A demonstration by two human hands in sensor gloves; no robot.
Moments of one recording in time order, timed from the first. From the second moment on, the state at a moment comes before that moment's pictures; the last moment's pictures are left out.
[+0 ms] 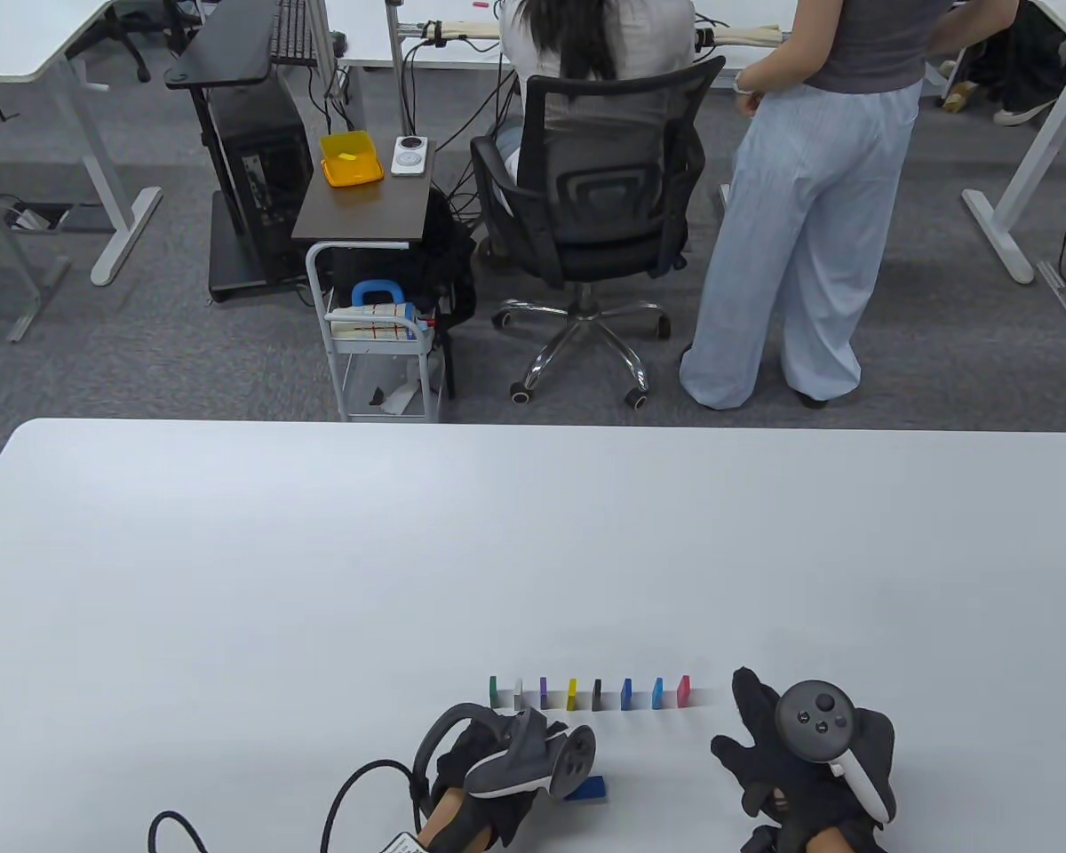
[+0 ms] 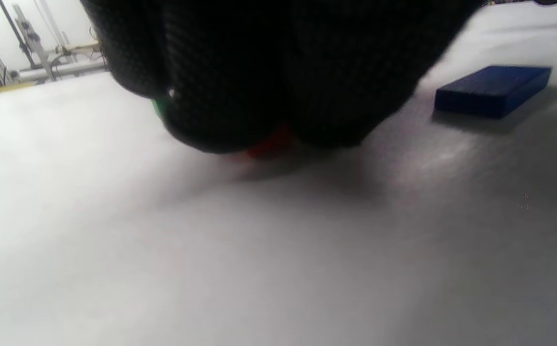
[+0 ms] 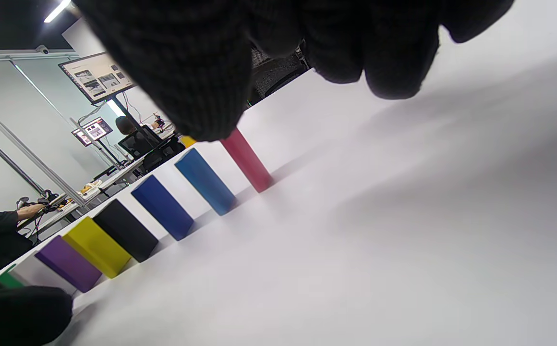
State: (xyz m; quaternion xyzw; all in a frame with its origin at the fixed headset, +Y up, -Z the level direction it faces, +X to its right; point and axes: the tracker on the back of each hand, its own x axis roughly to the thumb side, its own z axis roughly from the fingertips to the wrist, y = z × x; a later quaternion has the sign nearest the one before) left_hand -0.041 -0.822 -0.295 -0.14 -0.25 -0.06 0.96; right_hand 0.241 -0.768 -0.282 -0.02 0.07 0.96 0.28
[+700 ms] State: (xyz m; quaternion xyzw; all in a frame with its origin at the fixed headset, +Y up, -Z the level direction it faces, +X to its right) left_hand -0.143 -0.768 -0.317 -0.02 -0.10 0.14 0.99; right_hand 0.240 -0.768 -0.281 -0.02 0.07 0.96 0.28
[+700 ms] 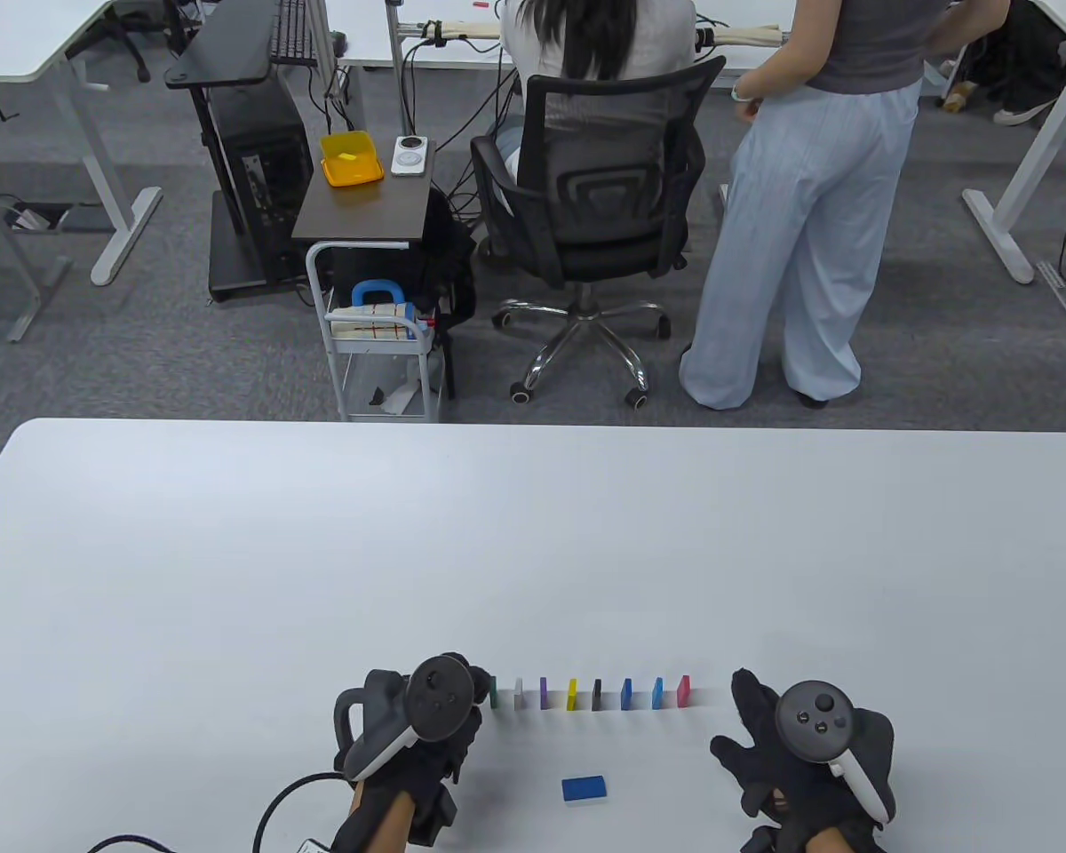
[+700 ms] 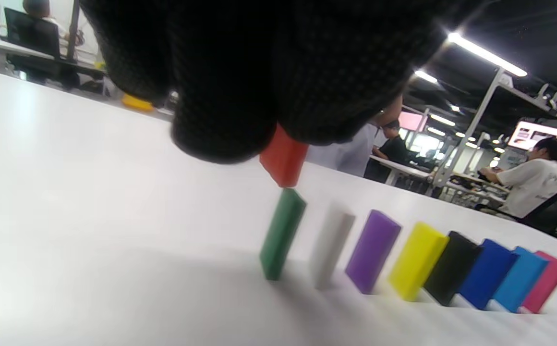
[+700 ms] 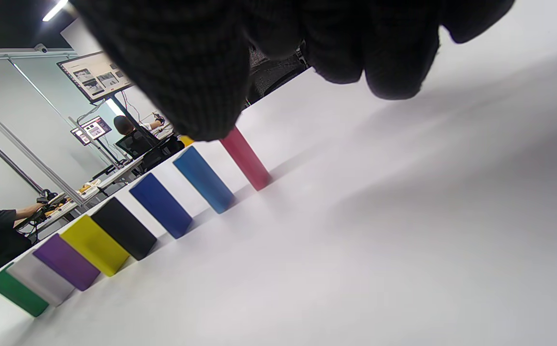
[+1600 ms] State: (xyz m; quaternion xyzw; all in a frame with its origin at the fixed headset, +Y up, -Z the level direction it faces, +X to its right) left_hand -0.131 -0.784 -0.337 -0.09 -0.07 0.09 0.99; right_hand 0.244 -0.770 -0.284 -0.04 0.08 0.95 0.29
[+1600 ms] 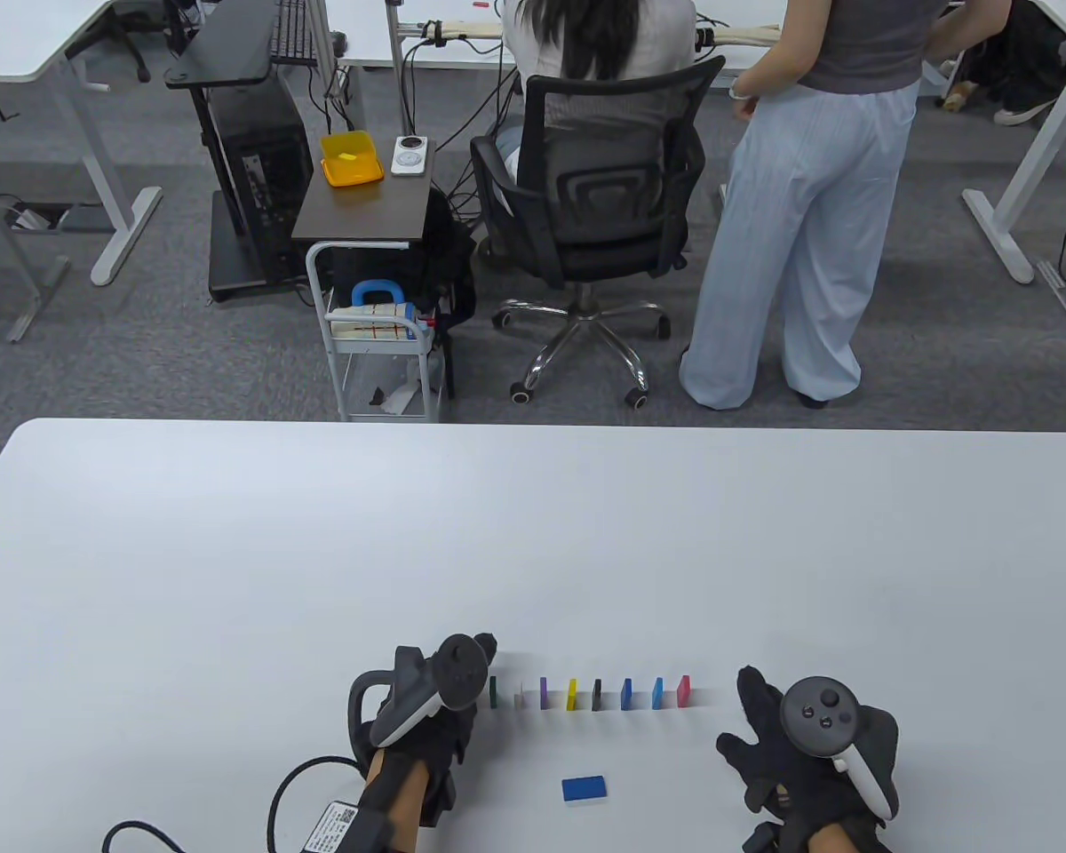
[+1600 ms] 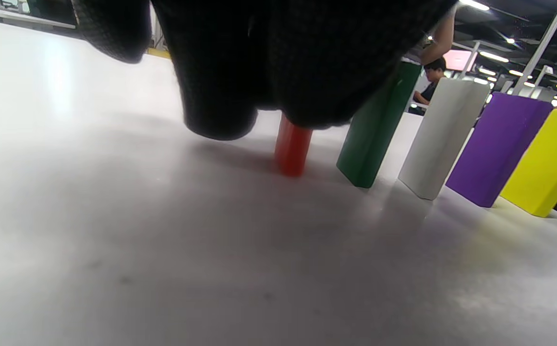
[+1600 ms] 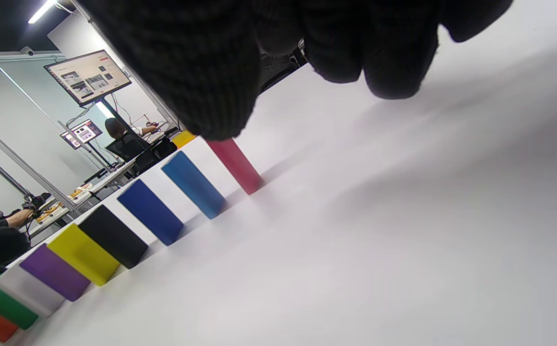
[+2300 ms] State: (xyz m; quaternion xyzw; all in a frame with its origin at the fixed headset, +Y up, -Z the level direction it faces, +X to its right) left_hand -0.142 -0.780 -0.334 -0.10 -0.05 0.16 0.98; right_hand 0.243 -0.771 -0.285 -0.03 0.08 0.95 0.28
